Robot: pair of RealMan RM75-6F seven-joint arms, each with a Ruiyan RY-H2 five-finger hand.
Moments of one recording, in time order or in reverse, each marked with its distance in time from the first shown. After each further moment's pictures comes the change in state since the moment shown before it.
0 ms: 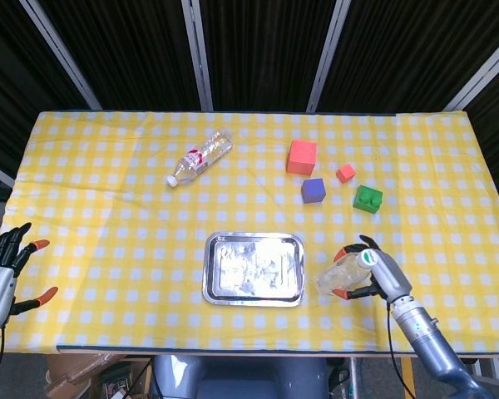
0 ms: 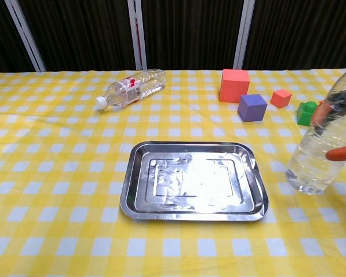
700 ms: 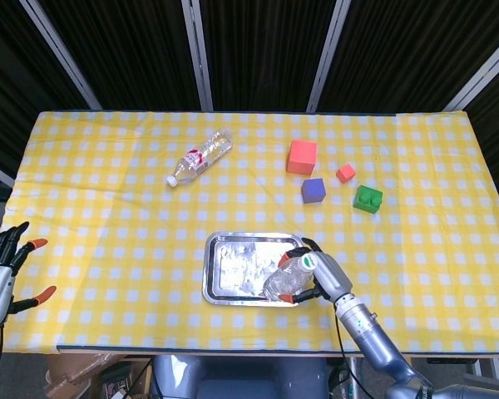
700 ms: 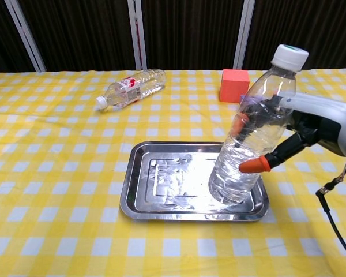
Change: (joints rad) left arm -0.001 0.004 -0.005 0.000 -0.013 -0.007 -0.001; right arm 0.106 -0.255 0.043 0.001 0.111 -0.010 -0.201
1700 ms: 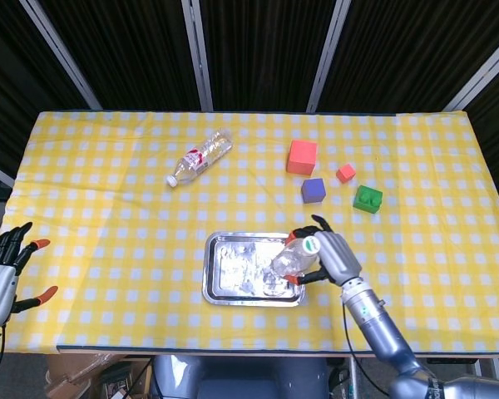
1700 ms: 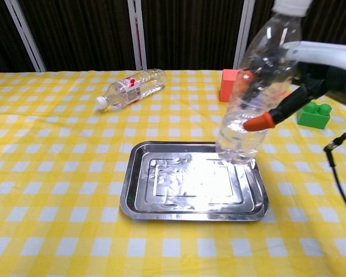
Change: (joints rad) left arm -0.006 -0.010 0.002 0.007 -0.004 -0.013 0.020; right arm 0.044 0.142 0.087 -0.149 0.156 0.067 -0.190
